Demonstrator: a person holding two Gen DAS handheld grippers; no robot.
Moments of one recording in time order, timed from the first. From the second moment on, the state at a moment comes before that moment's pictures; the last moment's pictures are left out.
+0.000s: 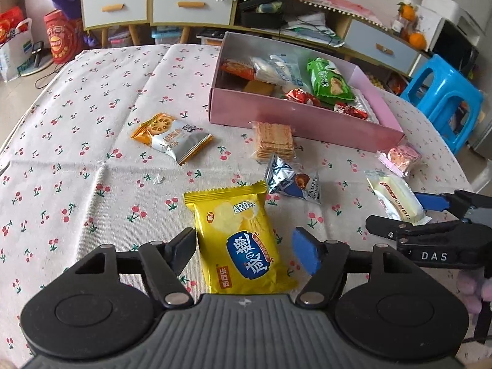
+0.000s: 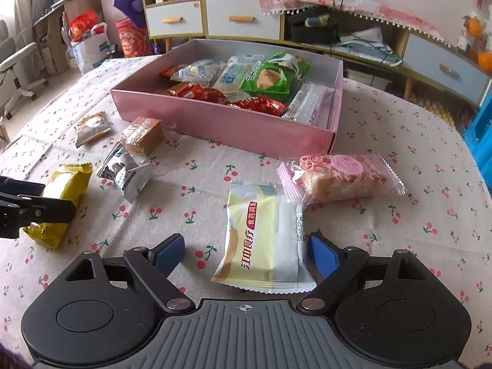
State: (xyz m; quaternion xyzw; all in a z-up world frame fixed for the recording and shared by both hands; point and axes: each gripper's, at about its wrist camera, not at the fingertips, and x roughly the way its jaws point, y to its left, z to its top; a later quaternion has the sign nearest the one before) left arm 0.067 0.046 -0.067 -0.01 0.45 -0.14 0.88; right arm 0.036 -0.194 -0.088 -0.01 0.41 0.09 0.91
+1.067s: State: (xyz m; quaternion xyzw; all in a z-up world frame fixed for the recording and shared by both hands) left arm 0.076 0.065 -0.037 -0.07 0.47 -0.14 0.87; right arm 0.030 -0.182 -0.044 0.05 0.38 0.12 0.92
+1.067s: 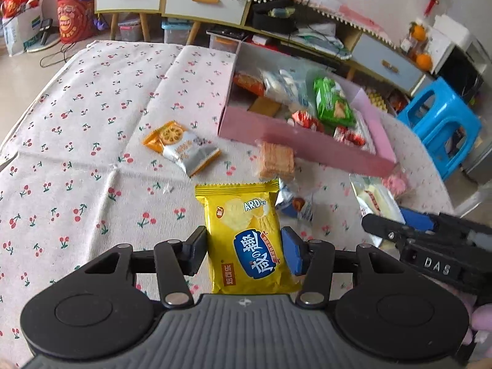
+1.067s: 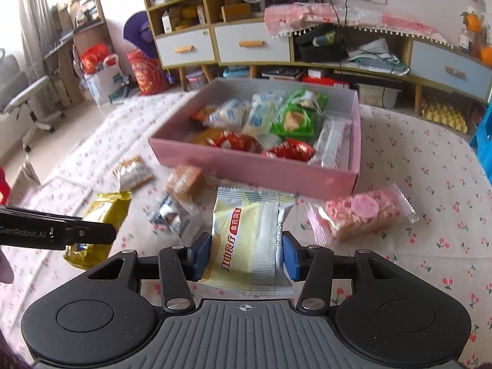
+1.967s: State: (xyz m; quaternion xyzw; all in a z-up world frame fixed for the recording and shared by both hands) left arm 0.172 0.031 -0.020 -0.07 0.43 -0.15 0.89; right arm 0.126 -0.217 -0.042 0.26 0.34 0.10 0.90
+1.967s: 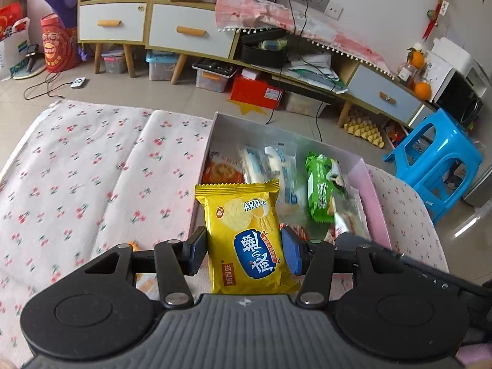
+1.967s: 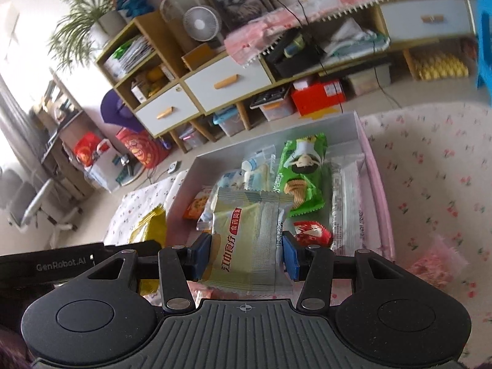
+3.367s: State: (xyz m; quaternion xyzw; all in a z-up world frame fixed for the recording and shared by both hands) left arm 0.184 0.025 -0.033 -0.03 0.41 -0.17 0.90; right arm 0.135 -0.230 -0.039 0.25 0.34 0.10 0.90
